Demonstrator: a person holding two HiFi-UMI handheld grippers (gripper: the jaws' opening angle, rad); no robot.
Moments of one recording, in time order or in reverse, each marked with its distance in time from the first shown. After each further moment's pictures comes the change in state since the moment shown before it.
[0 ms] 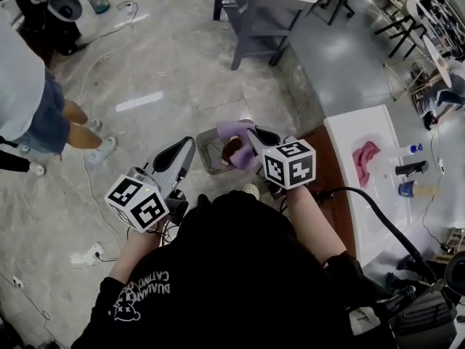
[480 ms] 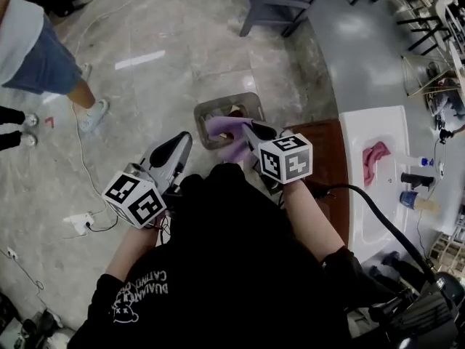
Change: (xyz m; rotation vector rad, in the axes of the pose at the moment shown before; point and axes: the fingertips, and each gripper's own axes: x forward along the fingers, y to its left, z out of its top) left arm 0.018 0.058 -0.058 -0.124 0.049 0.122; right arm 0.060 -0.021 -0.060 0.060 0.172 0.082
